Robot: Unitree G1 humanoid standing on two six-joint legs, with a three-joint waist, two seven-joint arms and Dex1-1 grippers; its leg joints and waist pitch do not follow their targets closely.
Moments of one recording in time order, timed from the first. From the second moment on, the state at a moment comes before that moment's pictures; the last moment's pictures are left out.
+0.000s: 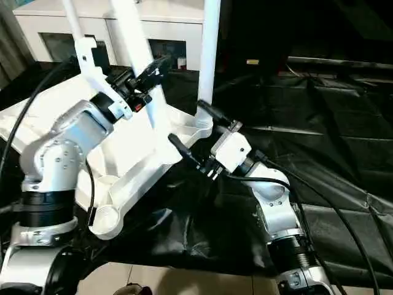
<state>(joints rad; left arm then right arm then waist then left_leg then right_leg) -0.71 0.10 0.15 -0.04 -0.63 0.64 -0.42 -0.40 -0.24 0.12 0.30 0.05 -0.55 0.66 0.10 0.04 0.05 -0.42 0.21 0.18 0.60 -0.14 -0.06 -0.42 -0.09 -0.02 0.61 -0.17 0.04</state>
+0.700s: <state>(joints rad) -0.70 0.15 0.10 -0.07 -0.59 0.63 -0.47 -0.43 -0.18 0.12 0.31 0.26 -0.32 0.73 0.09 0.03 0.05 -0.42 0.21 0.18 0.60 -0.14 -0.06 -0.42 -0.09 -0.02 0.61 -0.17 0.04</state>
